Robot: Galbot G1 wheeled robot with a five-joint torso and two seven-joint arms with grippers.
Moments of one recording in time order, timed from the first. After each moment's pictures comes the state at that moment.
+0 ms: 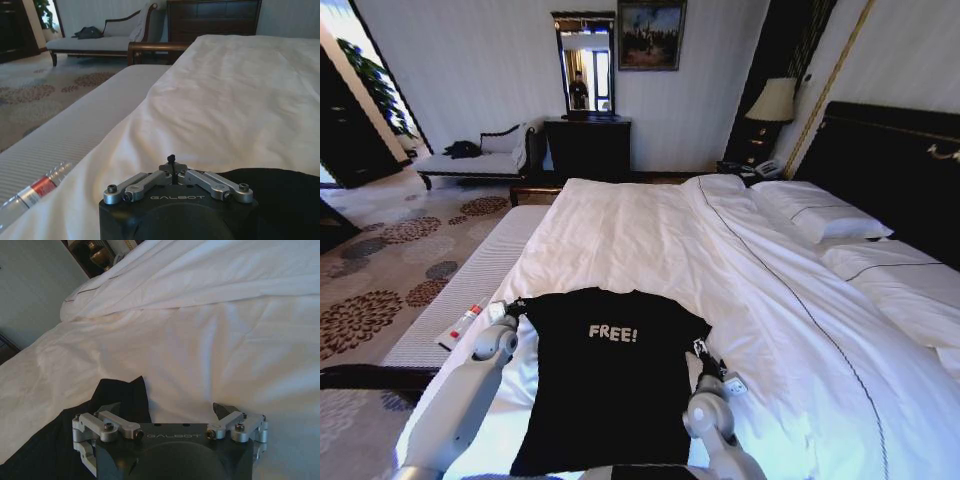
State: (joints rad) left arm 0.95 -1.02 -0.37 -1.46 -0.66 0.35 -0.33; right arm -1.44 1.47 0.36 1.86 0.78 0.15 0.70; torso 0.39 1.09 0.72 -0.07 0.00
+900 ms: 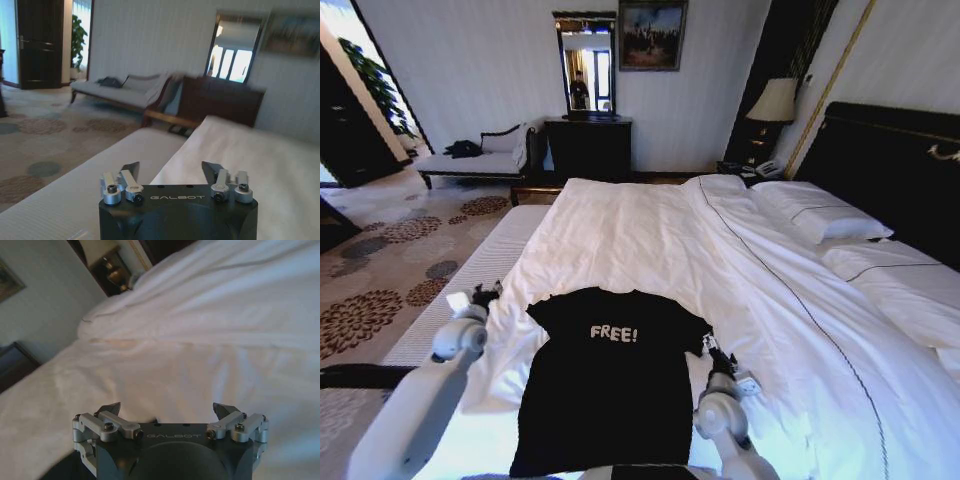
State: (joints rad) left arm 1.18 -0.93 -0.76 -2.01 -0.98 0.43 -0.48; right arm -1.47 1.38 0.40 1.99 0.81 0.11 0.69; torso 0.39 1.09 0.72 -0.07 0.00
